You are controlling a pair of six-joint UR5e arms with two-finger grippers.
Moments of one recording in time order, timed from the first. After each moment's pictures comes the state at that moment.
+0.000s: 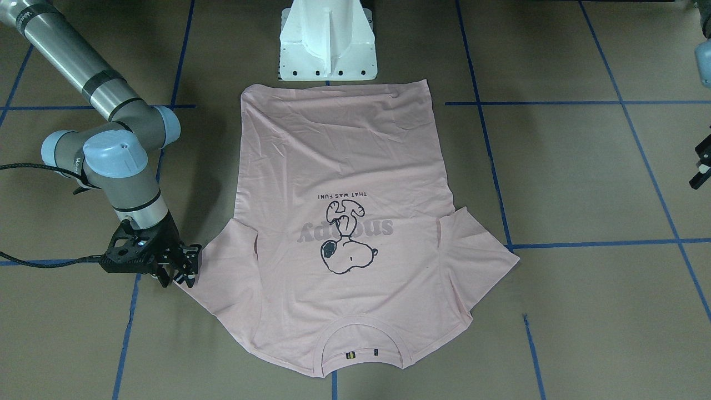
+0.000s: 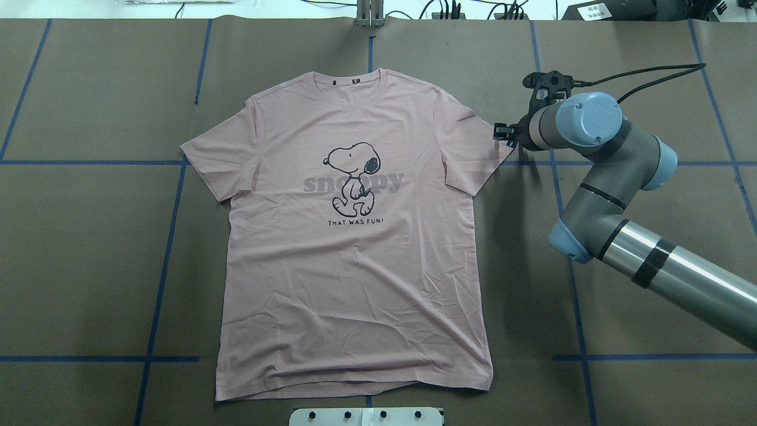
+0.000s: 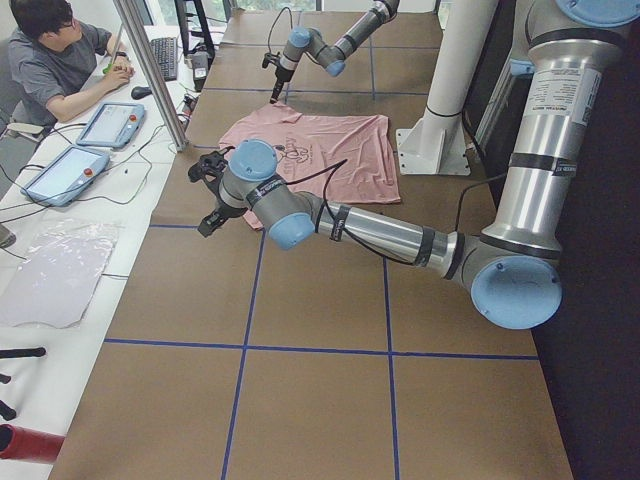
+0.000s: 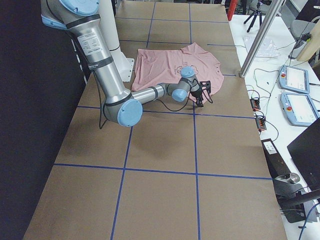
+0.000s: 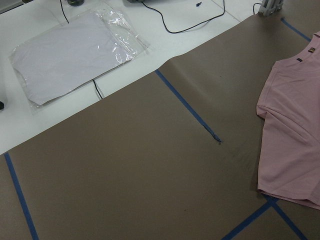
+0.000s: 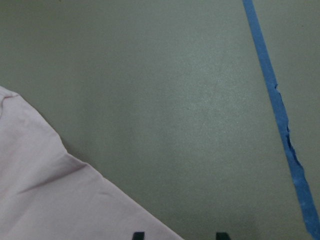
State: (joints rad) left arm -1.42 -1.73 -1.65 -2.24 -2.35 -0.16; right arm 0.77 -1.10 1.32 -0.89 1.70 1.15
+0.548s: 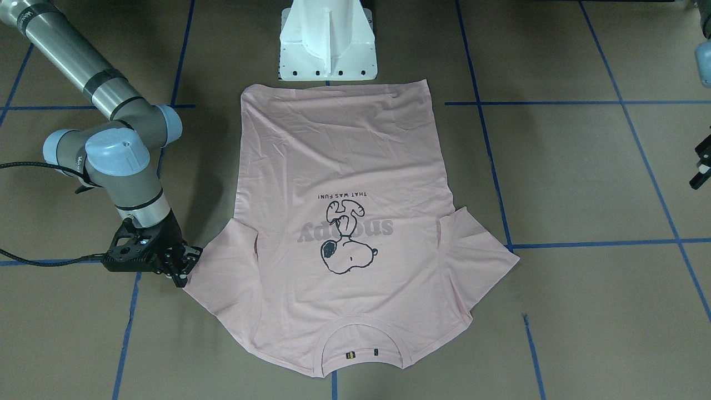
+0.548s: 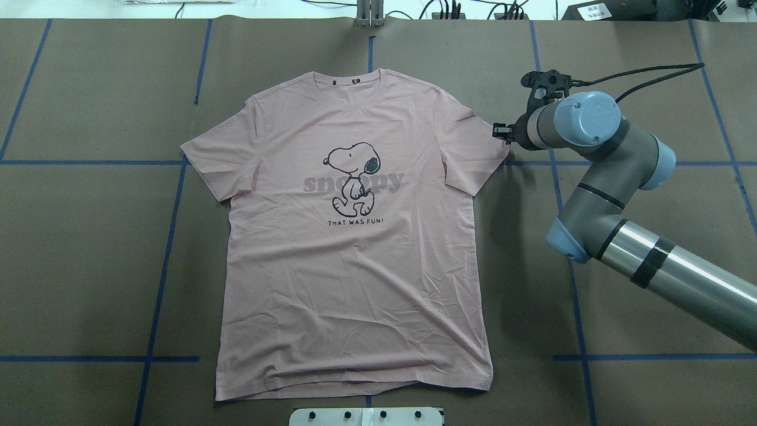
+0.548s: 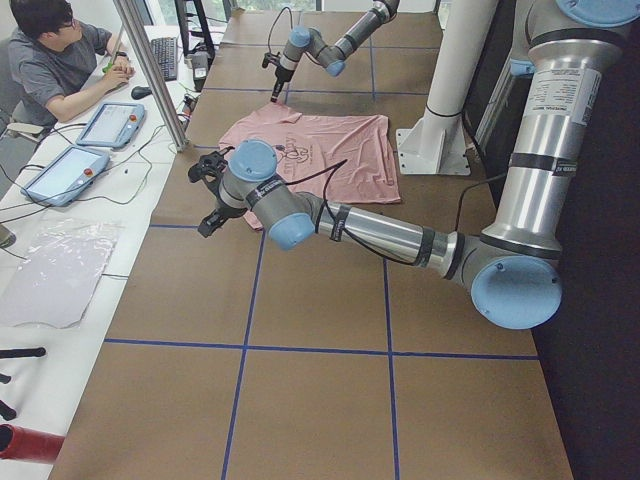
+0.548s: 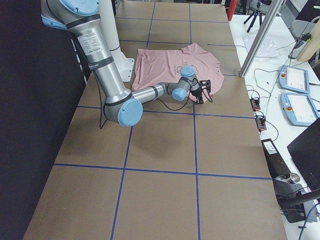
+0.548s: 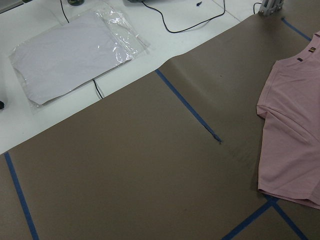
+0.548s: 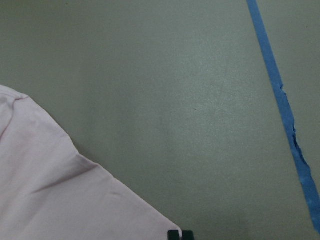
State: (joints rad) left arm -1.42 -1.73 -1.65 -2.24 -2.35 -0.16; right arm 0.77 -1.09 1.34 -0.90 1.70 1.16
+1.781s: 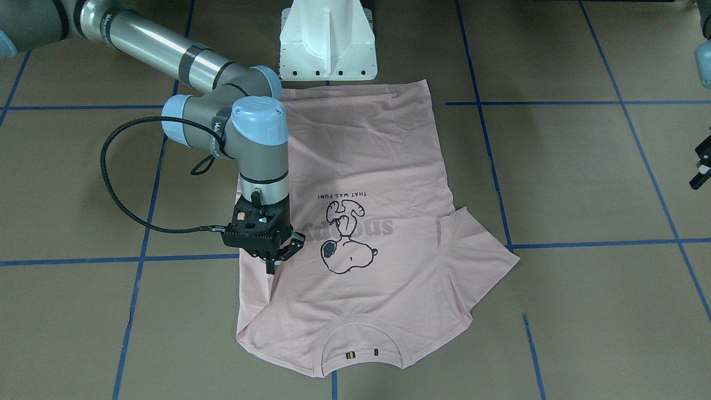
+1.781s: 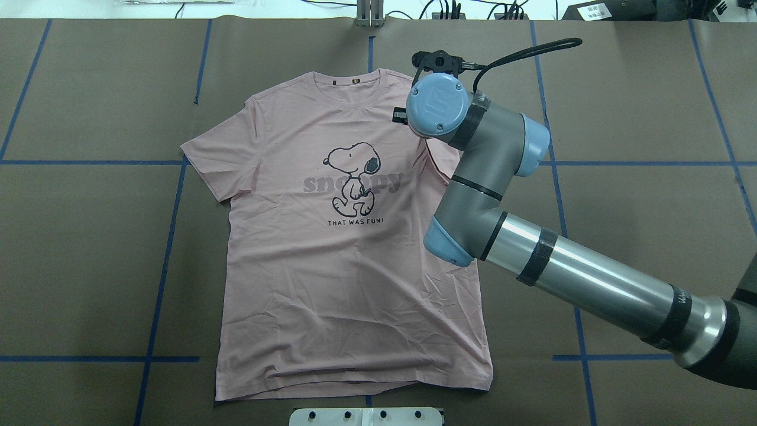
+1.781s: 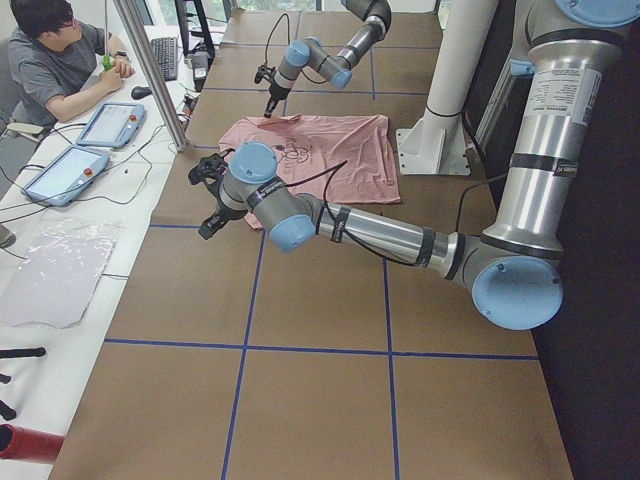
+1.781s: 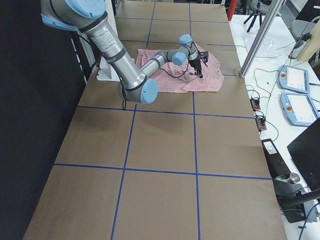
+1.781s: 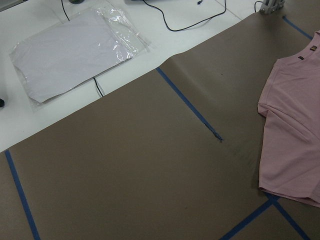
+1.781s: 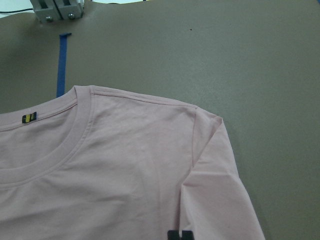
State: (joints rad) left arm -1.42 -1.73 -1.65 -2.24 -2.35 -0.15; right arm 0.63 -0.75 1.31 -1.30 1.51 1.30
